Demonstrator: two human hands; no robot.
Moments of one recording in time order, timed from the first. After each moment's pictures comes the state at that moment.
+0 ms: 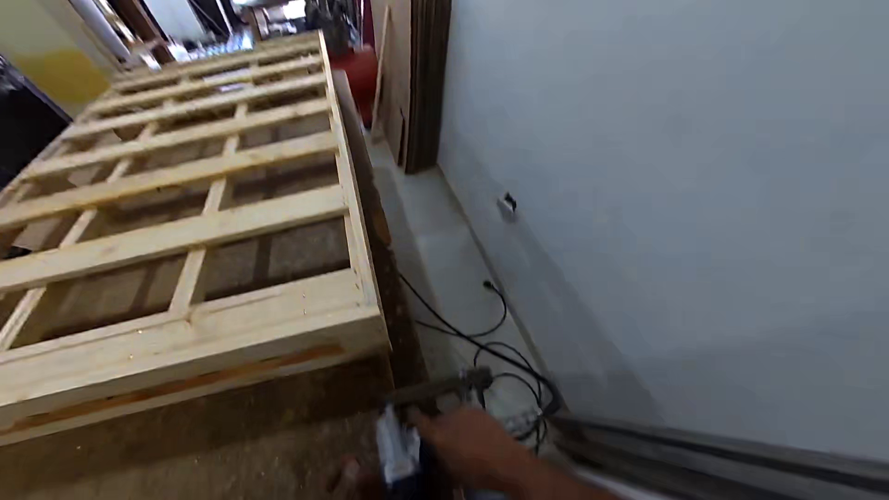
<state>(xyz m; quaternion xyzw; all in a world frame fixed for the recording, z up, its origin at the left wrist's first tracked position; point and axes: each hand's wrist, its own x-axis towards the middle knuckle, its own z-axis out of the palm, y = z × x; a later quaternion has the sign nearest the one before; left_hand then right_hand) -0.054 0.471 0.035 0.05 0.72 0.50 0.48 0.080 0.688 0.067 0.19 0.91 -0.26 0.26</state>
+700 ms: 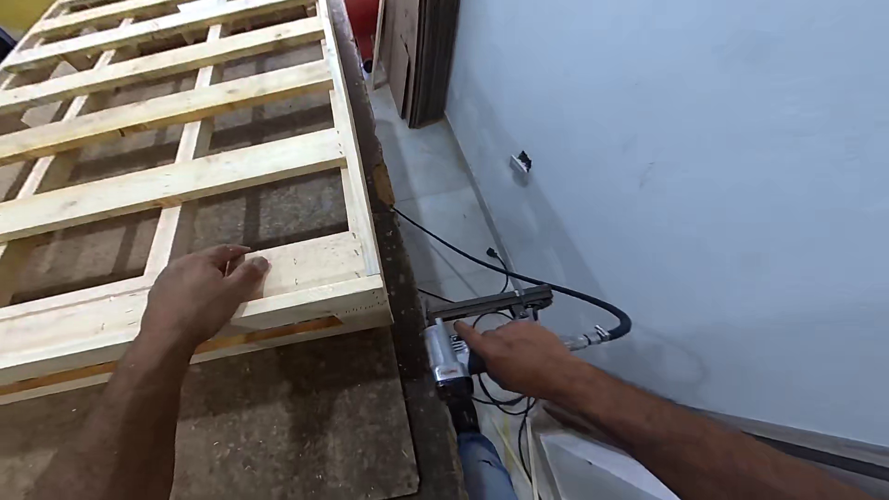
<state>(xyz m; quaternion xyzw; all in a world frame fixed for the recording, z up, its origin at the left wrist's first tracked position) -0.277 0.597 0.161 0.37 0.92 0.08 0.11 0.103 0.789 0.053 0.18 0.96 -0.10 0.21</state>
